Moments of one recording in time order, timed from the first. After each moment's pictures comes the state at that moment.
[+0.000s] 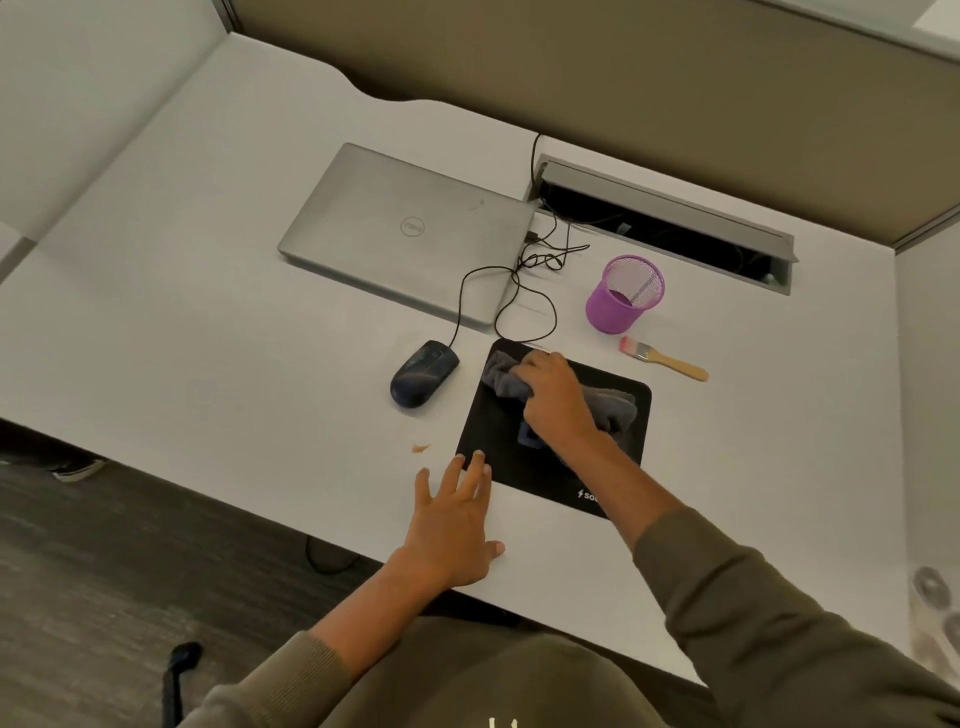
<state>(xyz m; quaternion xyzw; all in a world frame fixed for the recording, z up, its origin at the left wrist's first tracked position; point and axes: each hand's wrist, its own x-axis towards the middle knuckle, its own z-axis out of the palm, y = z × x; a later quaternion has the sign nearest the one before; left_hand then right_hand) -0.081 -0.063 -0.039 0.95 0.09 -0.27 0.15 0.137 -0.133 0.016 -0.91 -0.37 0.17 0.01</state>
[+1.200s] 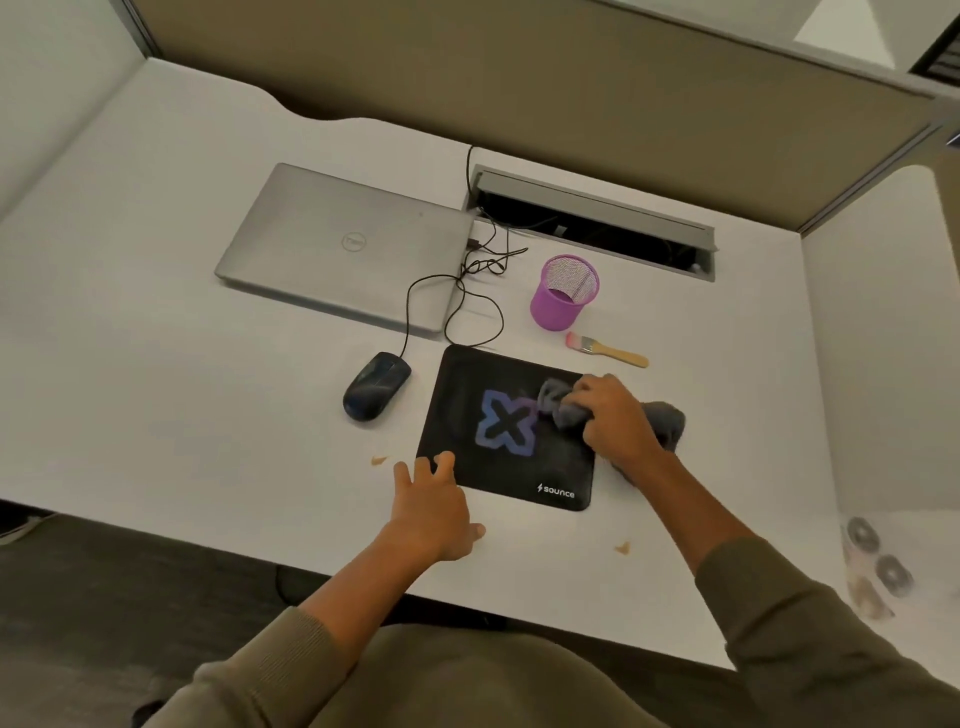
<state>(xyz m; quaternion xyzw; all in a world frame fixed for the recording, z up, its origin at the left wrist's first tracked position) -0.037 -0.073 -0.003 0.94 0.10 -0.33 0.08 0.165 -0.278 0.014 -0.93 -0.30 0.19 0.11</state>
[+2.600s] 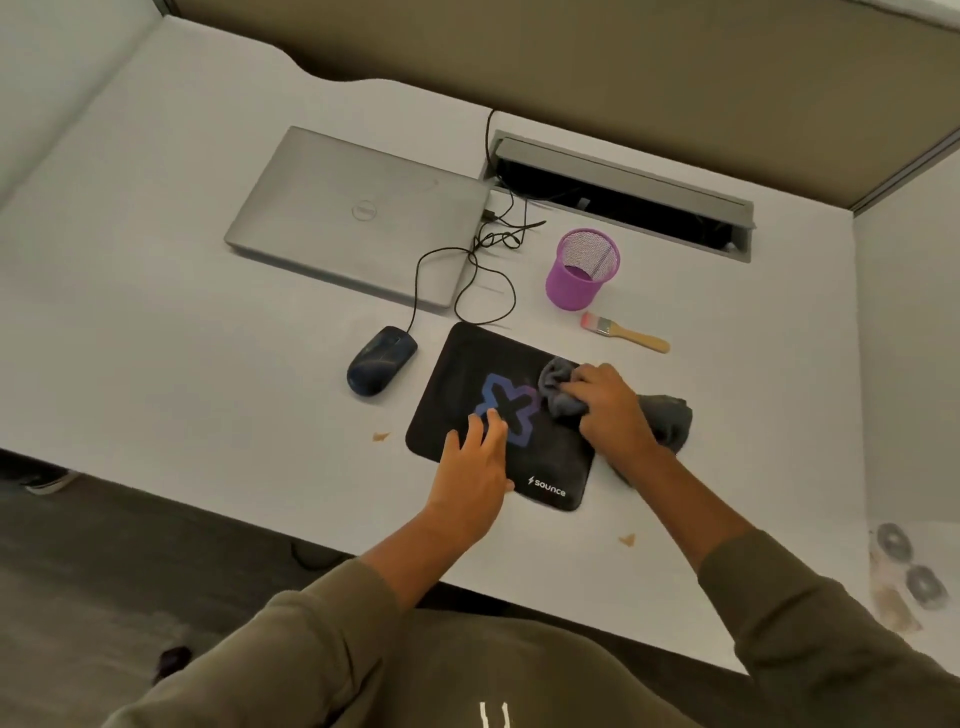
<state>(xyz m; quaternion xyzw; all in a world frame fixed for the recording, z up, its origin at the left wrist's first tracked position) -0.015 -0.111 -0.038 0.98 0.03 -0.19 0.07 0.159 -0.273 -0.018 -0.92 -0.32 0.16 0.13</state>
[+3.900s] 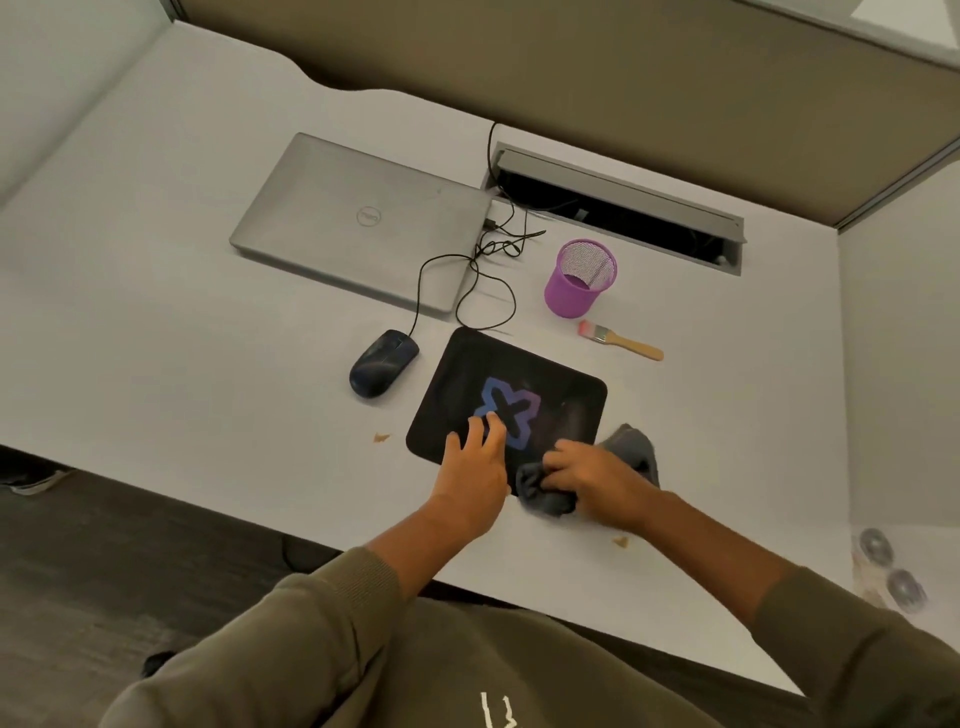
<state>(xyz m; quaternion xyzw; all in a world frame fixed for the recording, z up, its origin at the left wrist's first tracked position) -0.014 -0.111 -0.045 0.98 0.01 -0.19 0.03 0.103 -0.300 0.001 -0.77 -0.59 0.25 0.09</state>
